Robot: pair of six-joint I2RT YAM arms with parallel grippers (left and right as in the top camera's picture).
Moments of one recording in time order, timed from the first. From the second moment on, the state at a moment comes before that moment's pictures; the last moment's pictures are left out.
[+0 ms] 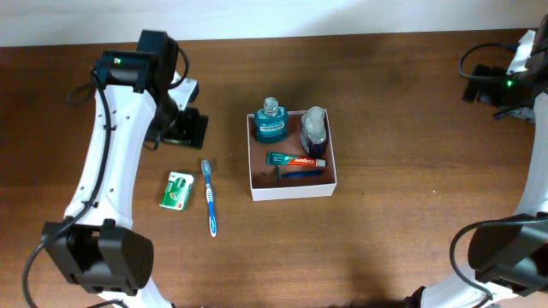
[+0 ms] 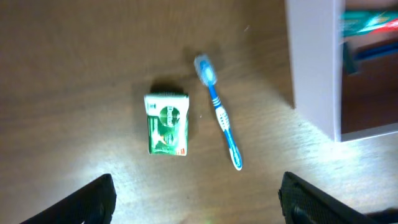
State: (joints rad) left arm -0.13 1.88 1.90 -1.53 0.02 0.08; right arm -0.38 1.83 1.95 -1.25 -0.02 0.05
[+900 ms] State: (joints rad) left arm -0.03 1.88 1.30 -1.05 0.02 0.06; right arm -0.38 1.83 1.95 -1.25 -0.02 0.04
